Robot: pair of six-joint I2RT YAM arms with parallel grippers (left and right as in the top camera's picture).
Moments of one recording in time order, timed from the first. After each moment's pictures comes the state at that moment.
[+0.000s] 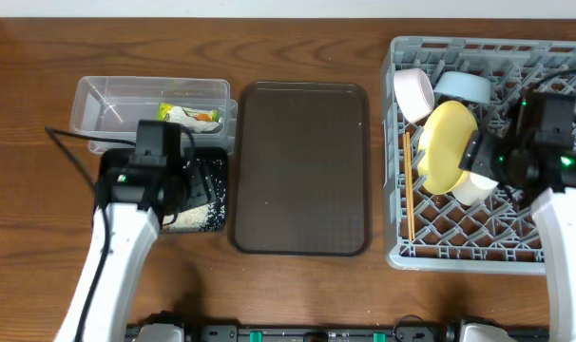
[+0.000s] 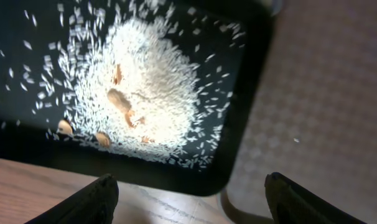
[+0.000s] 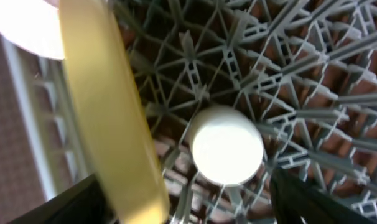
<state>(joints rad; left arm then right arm) -0.07 1.24 0.98 -0.98 0.00 -0.36 -0.13 1.31 1.16 -0.93 0.01 0.24</state>
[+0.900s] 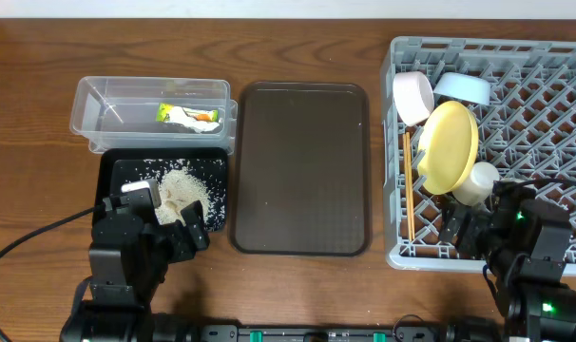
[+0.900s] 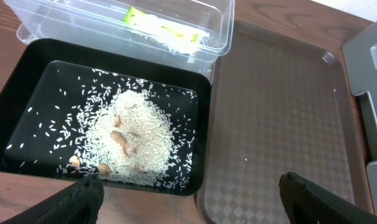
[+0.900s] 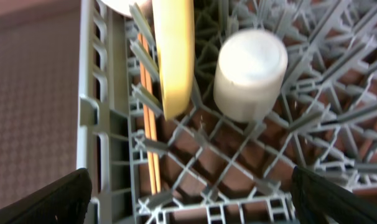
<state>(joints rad) -0.07 0.54 0.76 -0.91 0.02 -0.32 -0.13 0.65 0.67 -0.85 -0.11 0.17</state>
